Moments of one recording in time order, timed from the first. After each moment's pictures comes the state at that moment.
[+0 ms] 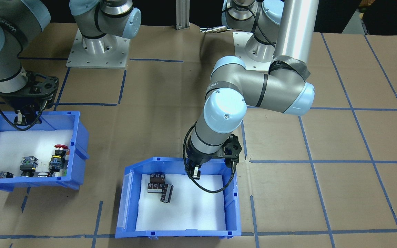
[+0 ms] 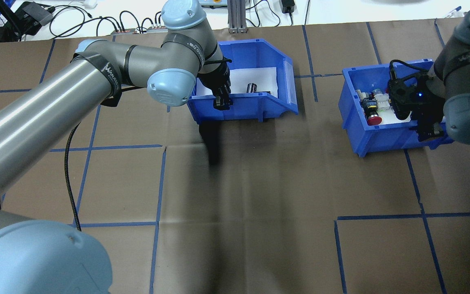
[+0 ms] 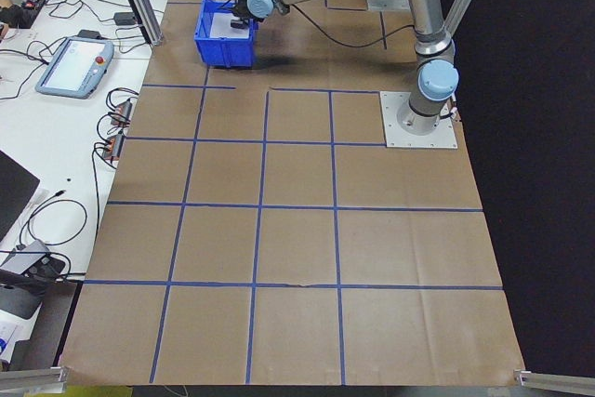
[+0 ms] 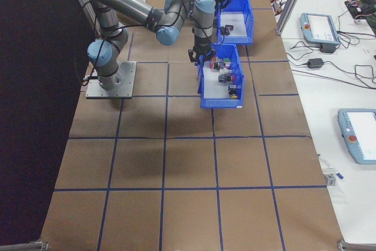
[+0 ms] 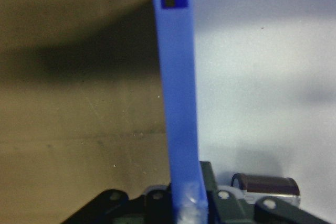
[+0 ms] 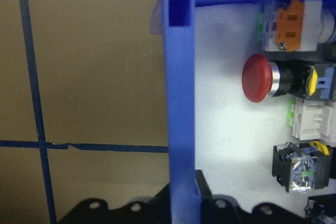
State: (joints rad) left arm -1.82 -2.08 -1.48 -1.09 1.38 -1.76; right arm 1.29 -1.55 1.96 -2.04 -1.70 -1.87
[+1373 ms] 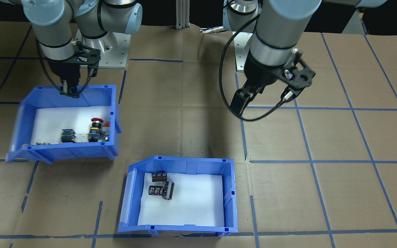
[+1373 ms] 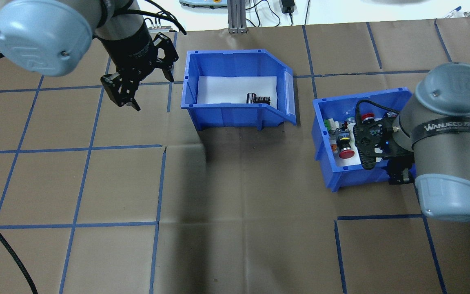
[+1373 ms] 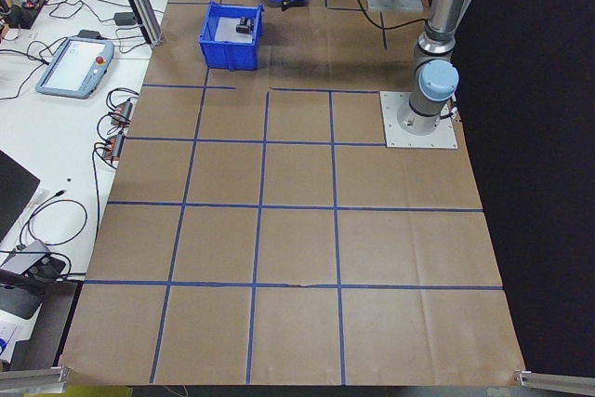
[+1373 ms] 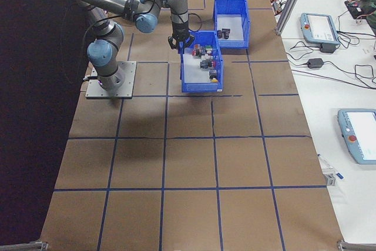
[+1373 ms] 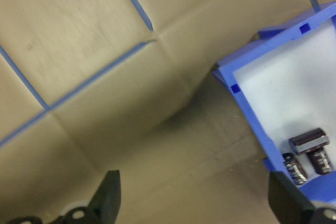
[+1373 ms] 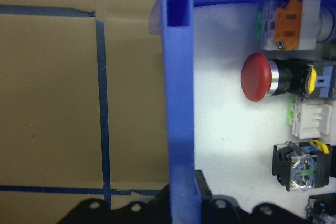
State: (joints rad) left arm -1.70 -1.67 -1.46 -1.61 1.61 -0.87; right arm 1.49 -1.79 2.18 -2.03 -1.70 -1.72
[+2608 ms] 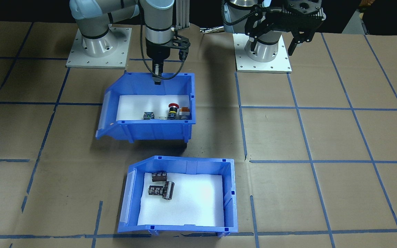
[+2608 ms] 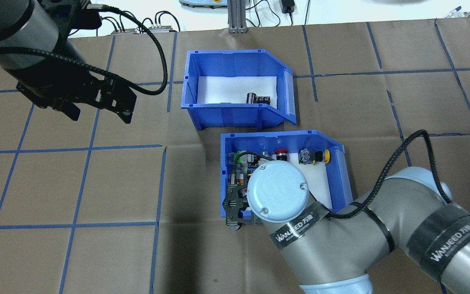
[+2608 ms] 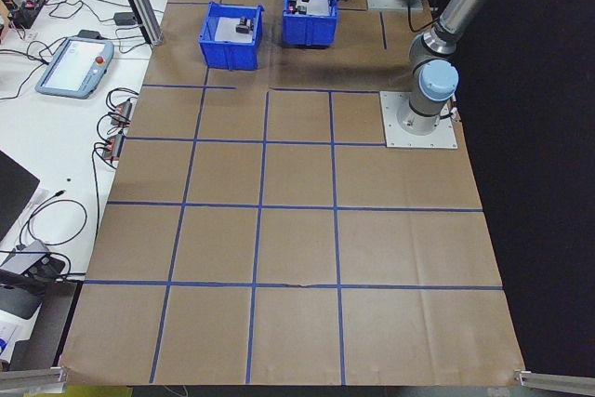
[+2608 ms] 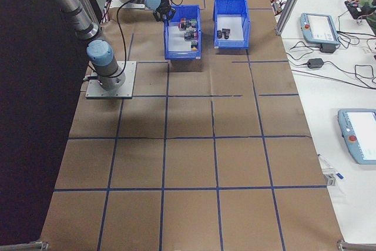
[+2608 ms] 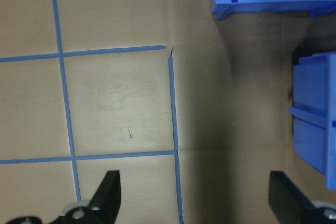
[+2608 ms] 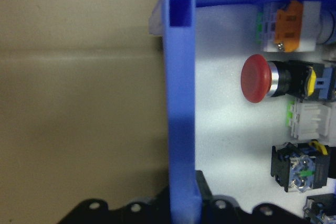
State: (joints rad) left arm -1.61 -1.39 -1.59 -1.68 1.56 0.09; right arm 2.14 -1.65 2.19 -2.17 -1.71 -1.00
